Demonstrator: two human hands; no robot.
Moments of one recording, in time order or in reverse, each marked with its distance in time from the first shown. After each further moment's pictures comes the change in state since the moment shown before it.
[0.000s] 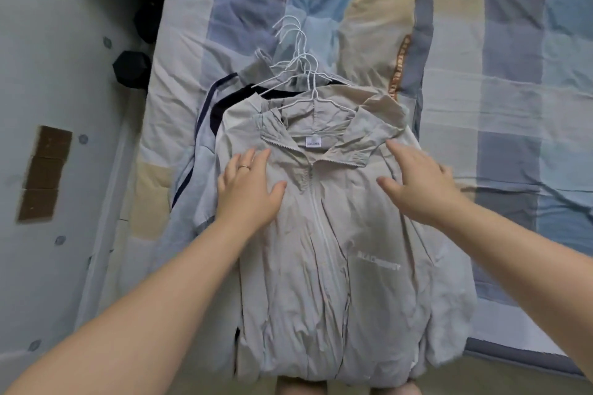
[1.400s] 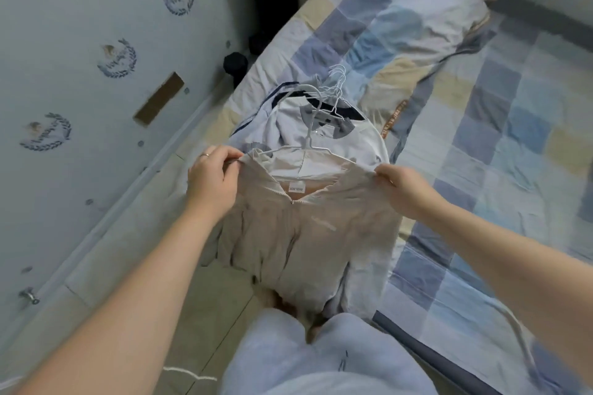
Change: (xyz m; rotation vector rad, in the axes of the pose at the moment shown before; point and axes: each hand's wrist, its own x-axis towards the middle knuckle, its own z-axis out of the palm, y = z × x) left_hand -0.329 0.056 -0.081 -0.446 0.645 -0.115; right_hand -0.202 0.026 -0.127 0.045 -0.066 -0.488
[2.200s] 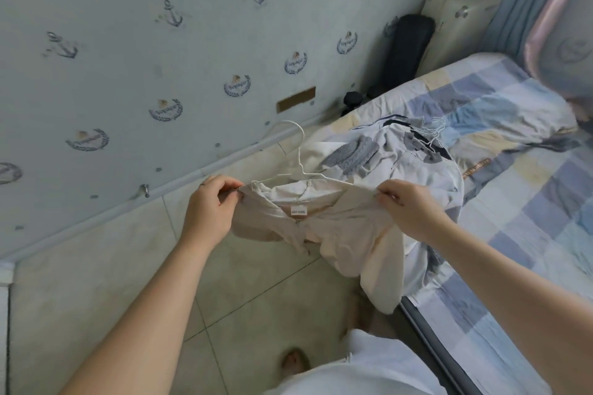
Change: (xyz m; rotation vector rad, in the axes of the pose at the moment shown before) left_hand -0.424 -0.125 -0.199 -0.171 0.439 -0.252; right_hand -0.282 -0.208 0.123 -0.095 0.048 -0.529
